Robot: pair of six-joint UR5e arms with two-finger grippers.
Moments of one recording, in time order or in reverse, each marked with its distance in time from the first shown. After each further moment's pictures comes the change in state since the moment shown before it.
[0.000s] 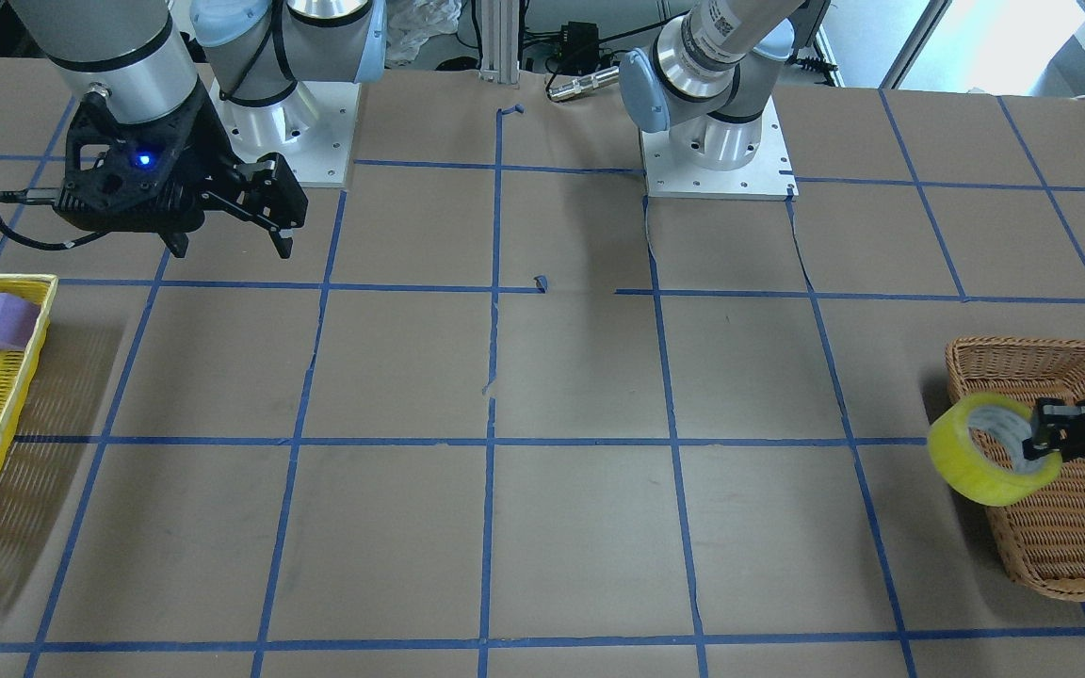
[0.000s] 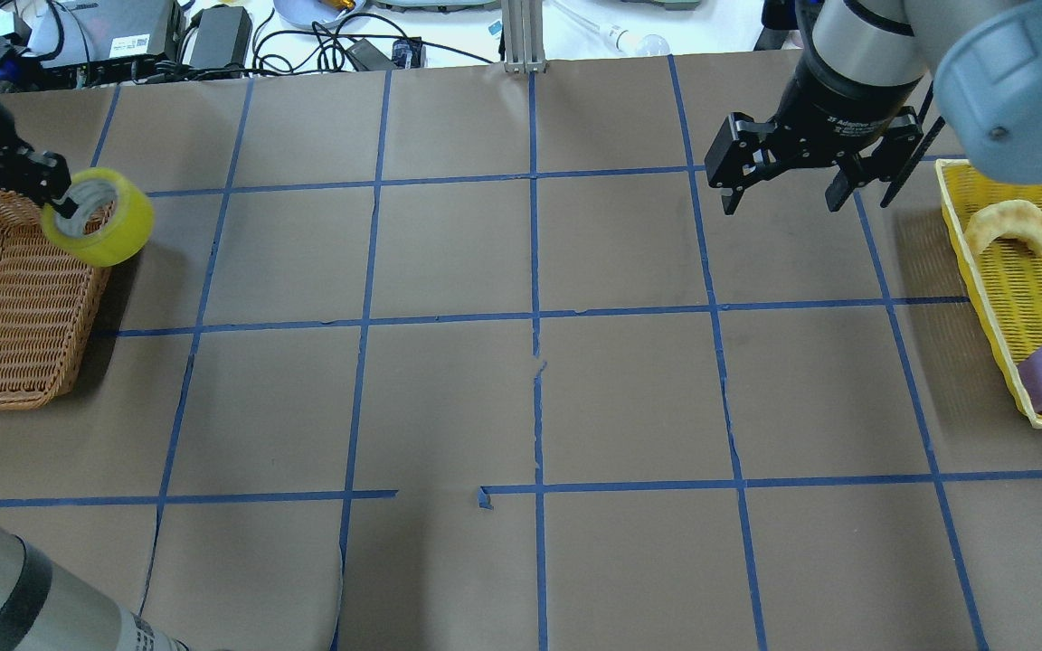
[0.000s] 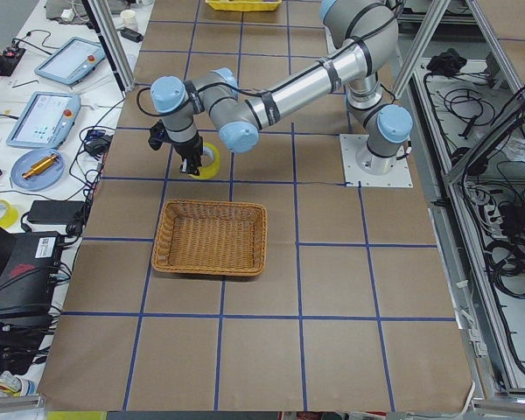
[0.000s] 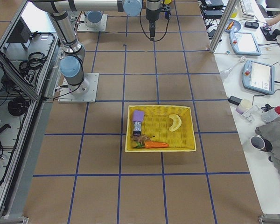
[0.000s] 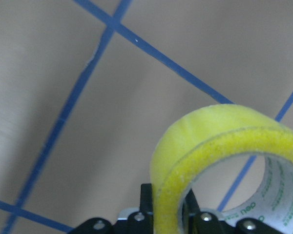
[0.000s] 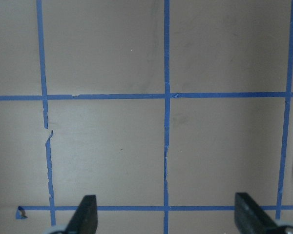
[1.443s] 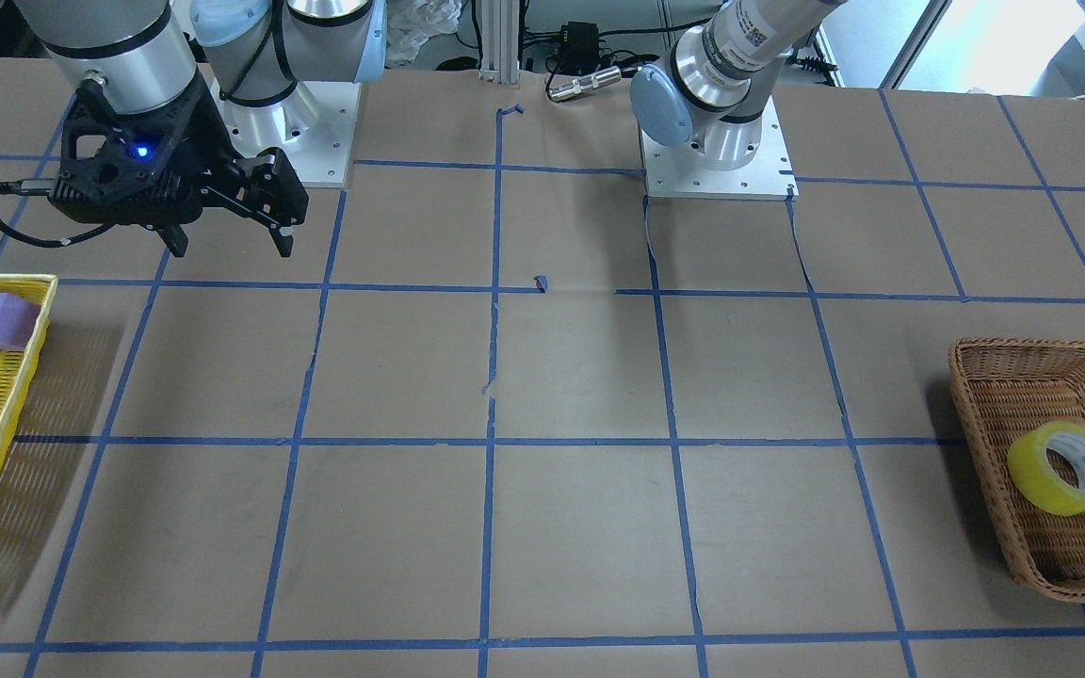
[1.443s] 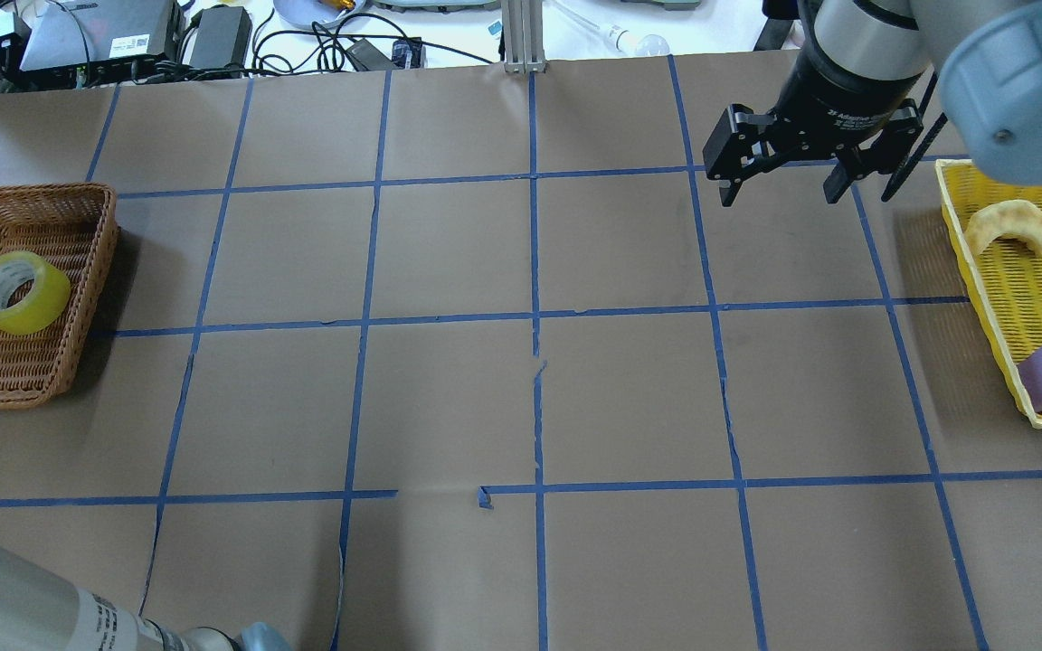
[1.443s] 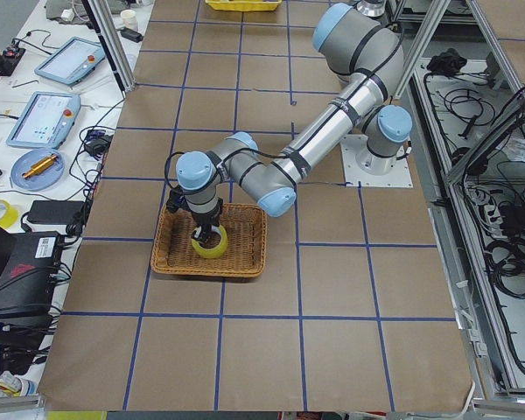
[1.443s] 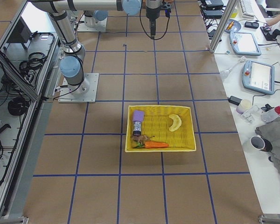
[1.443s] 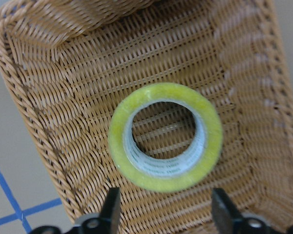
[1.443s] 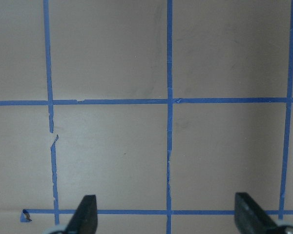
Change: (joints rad) left arm 0.096 0.043 -0.025 0.010 0.030 0.186; right arm 0.002 -0.007 0.000 -0.020 0.006 0.000
